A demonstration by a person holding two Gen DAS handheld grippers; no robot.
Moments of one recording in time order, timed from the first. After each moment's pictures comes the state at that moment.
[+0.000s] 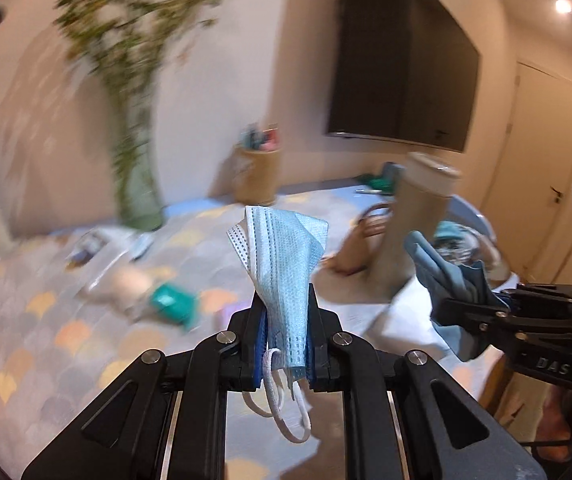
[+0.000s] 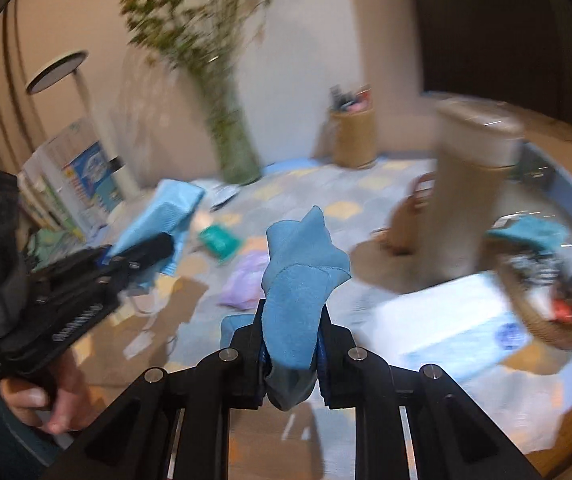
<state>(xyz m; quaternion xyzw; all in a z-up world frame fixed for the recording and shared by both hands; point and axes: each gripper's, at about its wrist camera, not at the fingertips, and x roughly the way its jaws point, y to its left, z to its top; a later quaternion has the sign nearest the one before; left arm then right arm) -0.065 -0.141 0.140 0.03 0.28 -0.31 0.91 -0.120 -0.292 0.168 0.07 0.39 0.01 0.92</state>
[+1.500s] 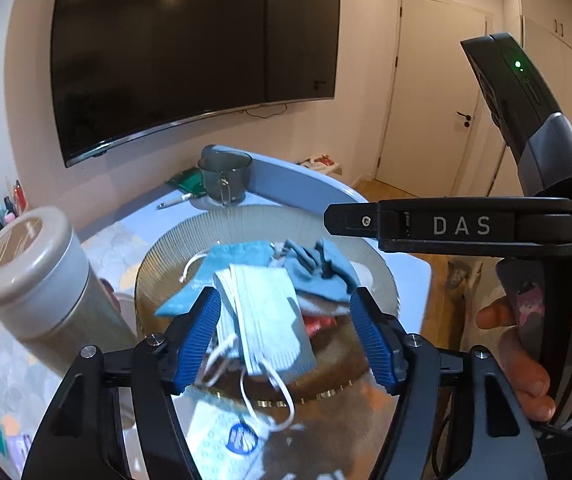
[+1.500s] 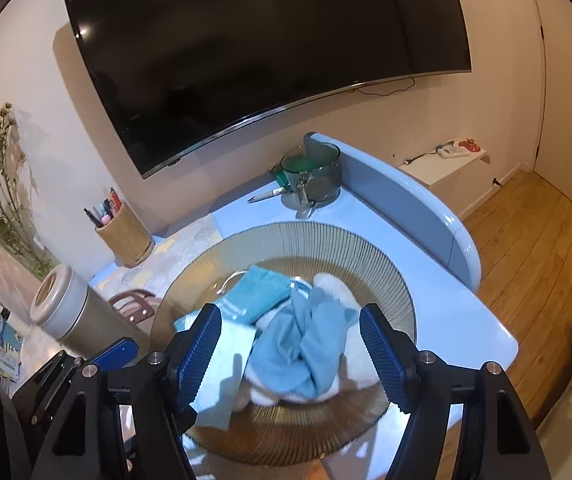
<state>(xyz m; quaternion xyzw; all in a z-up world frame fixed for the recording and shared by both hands) -0.101 -0.423 0.147 0.13 0.29 -0.49 0.81 -0.147 -0.601 0.204 0.20 0.36 -0.19 0.89</state>
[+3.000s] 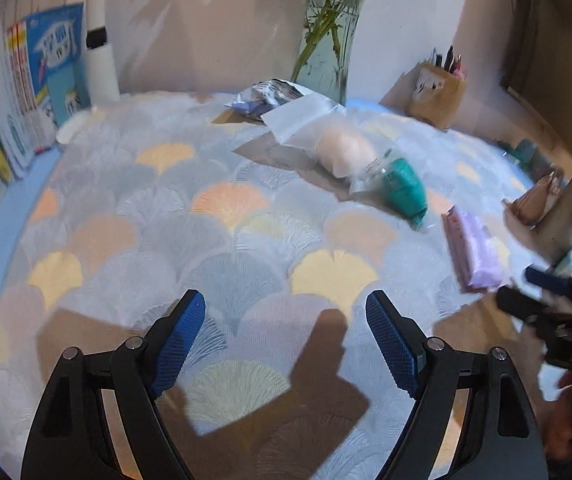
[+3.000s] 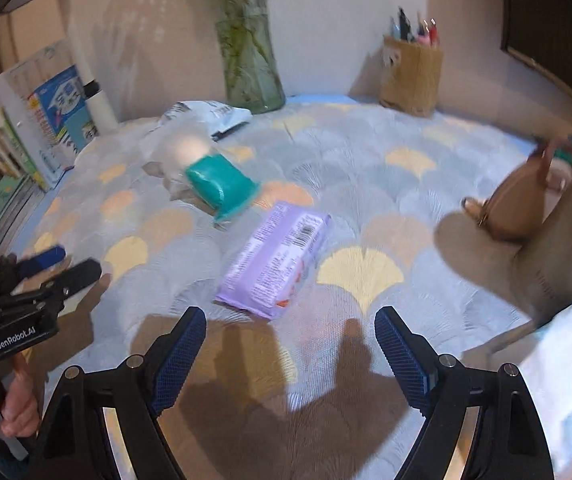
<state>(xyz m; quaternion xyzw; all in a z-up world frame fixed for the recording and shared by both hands) 0.010 0.010 0.025 -0.03 0.42 -0.13 0.90 -0.019 -0.225 0.054 0.03 0.46 0.03 0.89</state>
